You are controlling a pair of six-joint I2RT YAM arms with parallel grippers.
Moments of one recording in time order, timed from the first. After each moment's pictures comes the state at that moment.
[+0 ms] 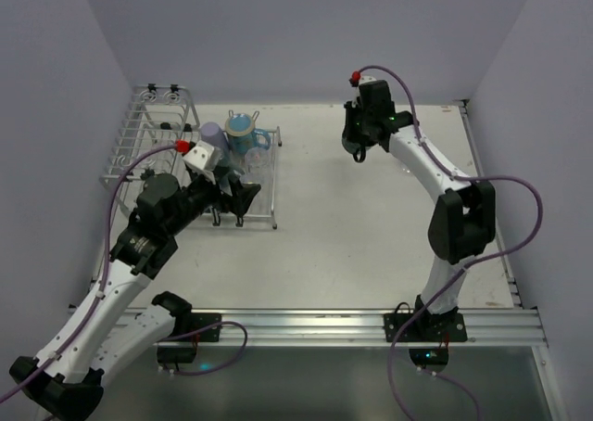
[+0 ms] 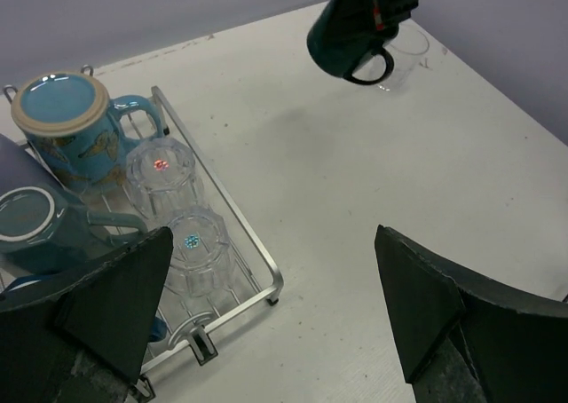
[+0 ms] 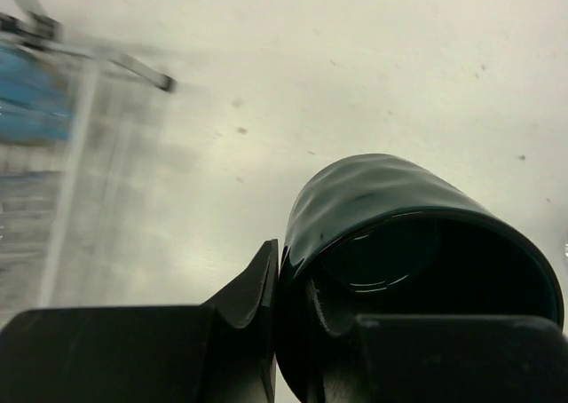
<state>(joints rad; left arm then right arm) -0.47 0.77 0.84 -0.22 0.19 -0.14 0.35 1.78 1.63 -0.48 -0.03 0.25</state>
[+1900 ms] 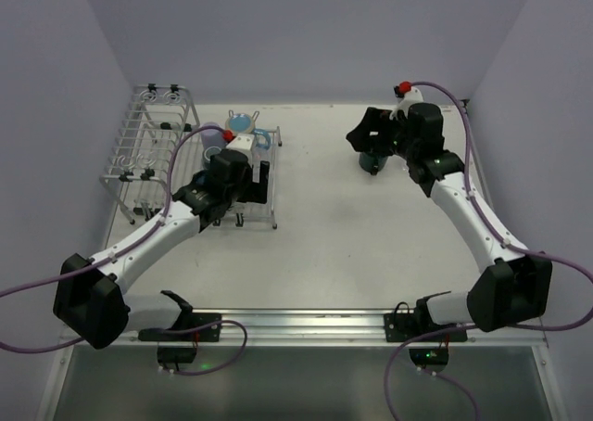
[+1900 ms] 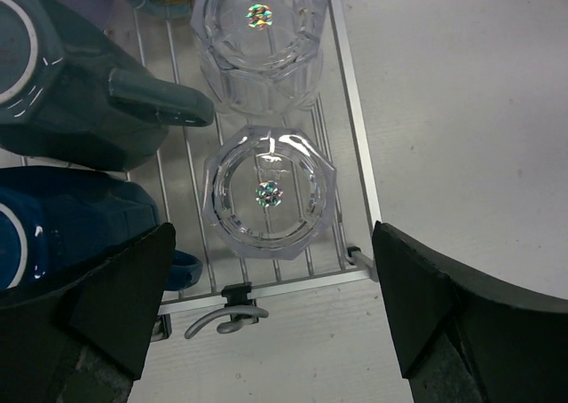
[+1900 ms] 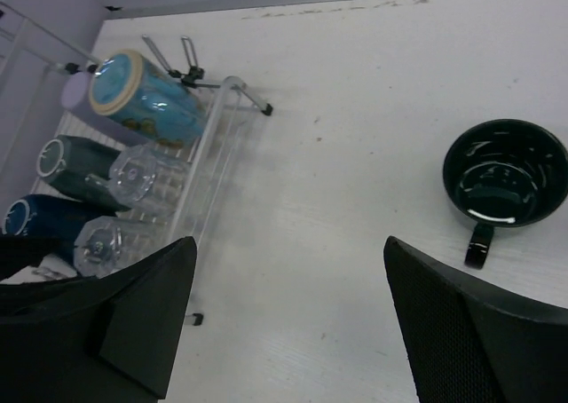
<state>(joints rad) -0.56 1.26 0.95 -0.35 -0.25 -0.29 0.25 1.38 1.22 -0.24 -0.19 0.36</state>
